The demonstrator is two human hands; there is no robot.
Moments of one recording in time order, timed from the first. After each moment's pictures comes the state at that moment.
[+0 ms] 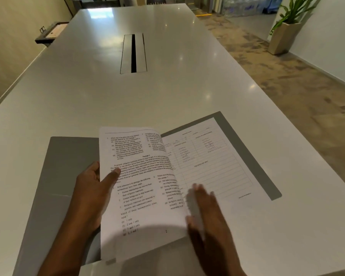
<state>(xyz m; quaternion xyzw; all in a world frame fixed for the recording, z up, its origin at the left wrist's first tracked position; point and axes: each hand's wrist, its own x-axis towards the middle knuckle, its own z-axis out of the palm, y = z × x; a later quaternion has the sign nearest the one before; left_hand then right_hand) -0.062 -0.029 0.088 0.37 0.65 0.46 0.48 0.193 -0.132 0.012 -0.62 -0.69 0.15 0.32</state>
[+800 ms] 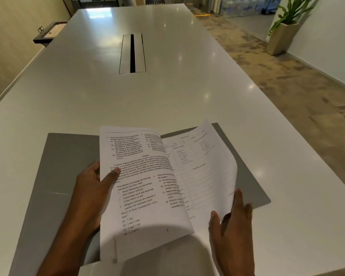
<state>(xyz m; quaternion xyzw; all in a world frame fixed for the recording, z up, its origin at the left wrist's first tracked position) -0.061 -0.028 0.089 0.38 0.65 0.46 0.48 0.217 -0.139 0.004 -0.79 -0.48 0.21 0.33</state>
